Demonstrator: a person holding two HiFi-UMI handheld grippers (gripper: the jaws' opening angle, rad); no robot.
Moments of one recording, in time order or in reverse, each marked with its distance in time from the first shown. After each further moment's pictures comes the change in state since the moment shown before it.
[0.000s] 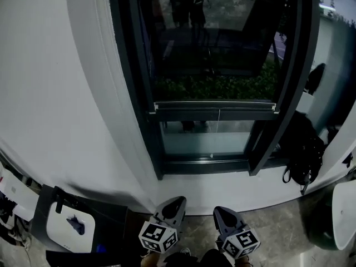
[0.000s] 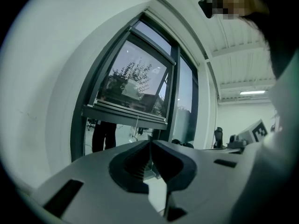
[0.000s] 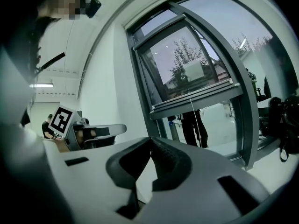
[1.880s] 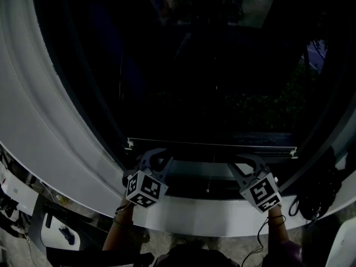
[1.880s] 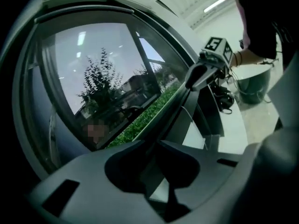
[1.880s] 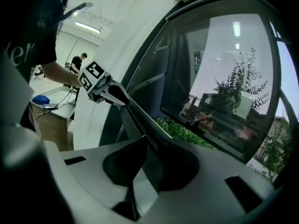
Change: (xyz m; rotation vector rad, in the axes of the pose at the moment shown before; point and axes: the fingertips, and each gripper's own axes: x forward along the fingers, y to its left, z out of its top) left arm 0.324 0.193 0.127 0.874 0.319 0.155; right arm 0.268 -0.276 0.191 -0.781 0.170 0.222
